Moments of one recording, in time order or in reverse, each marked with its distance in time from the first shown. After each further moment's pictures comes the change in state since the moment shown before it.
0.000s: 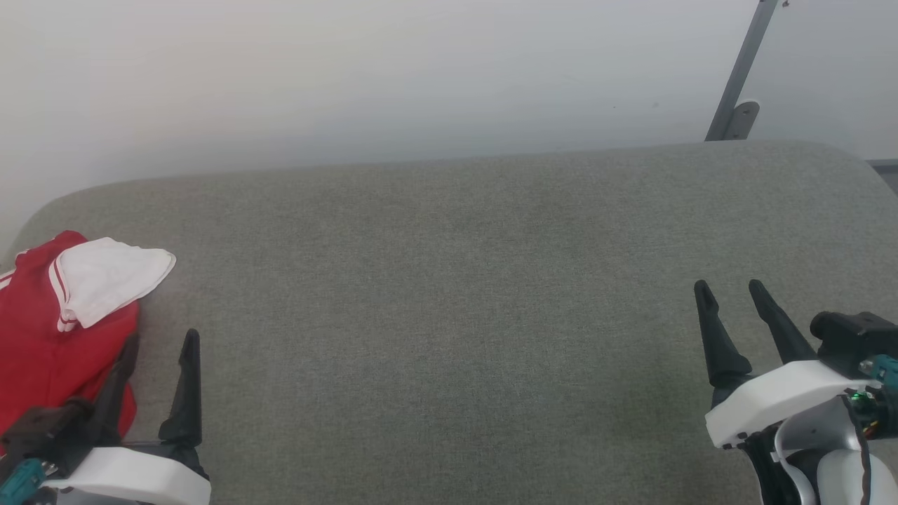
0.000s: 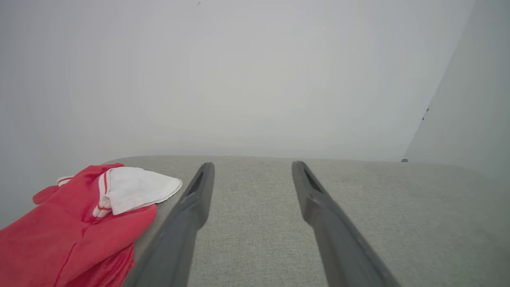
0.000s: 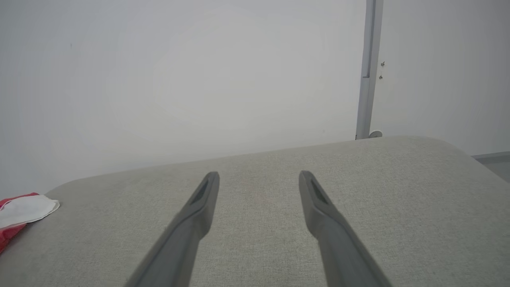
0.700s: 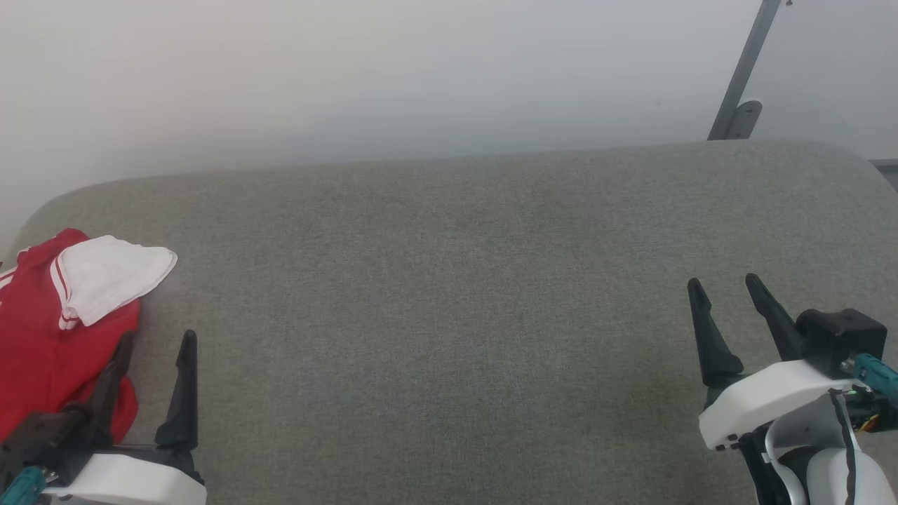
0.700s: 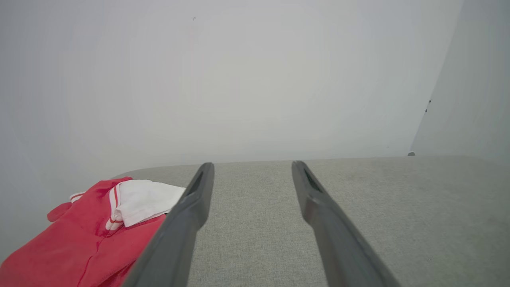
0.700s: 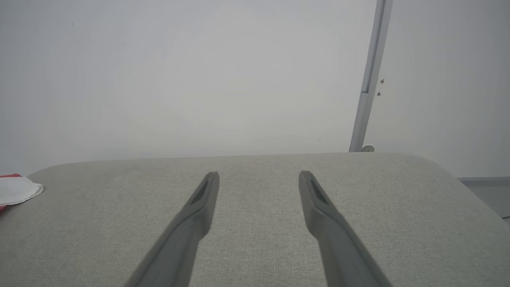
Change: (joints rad) left arm 0.013 0.032 -0.011 -0.023 0.050 0.017 -0.024; right arm 0.000 -0.001 0.019 -0.020 -0.106 0.000 -0.011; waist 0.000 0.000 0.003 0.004
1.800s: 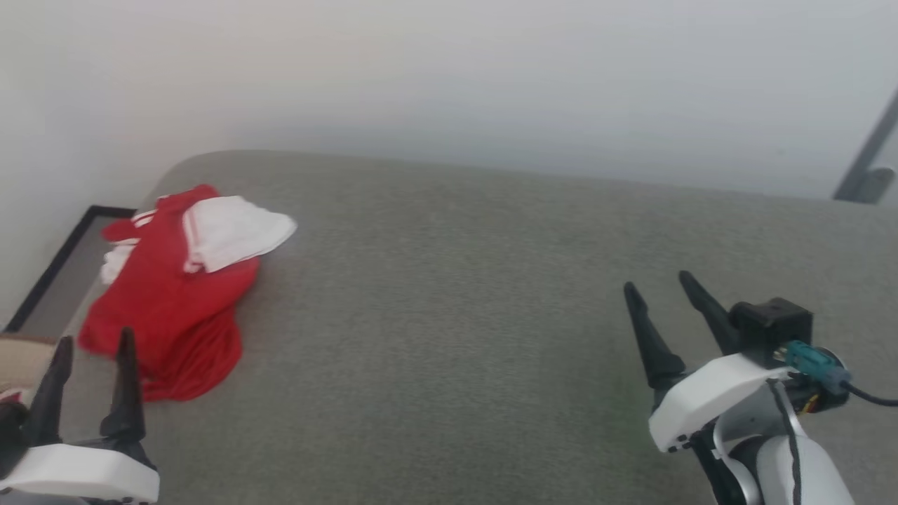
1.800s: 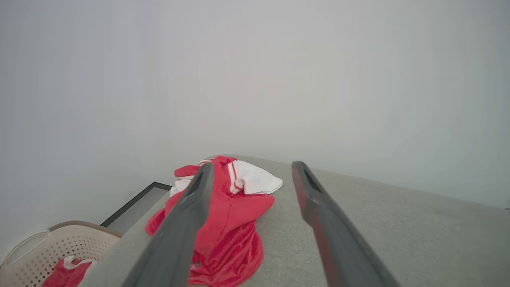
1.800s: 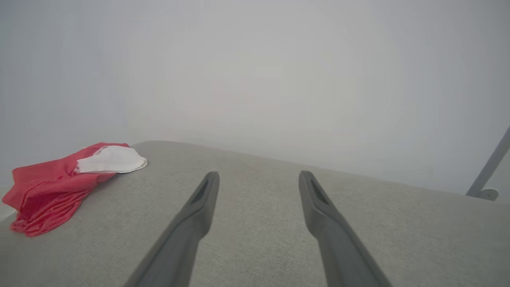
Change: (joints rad) left arm -0.010 0.000 0.091 0.068 -0.100 0.002 0.004; right arm -0.037 -0.009 0.121 0.042 0.010 0.000 0.014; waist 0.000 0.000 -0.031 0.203
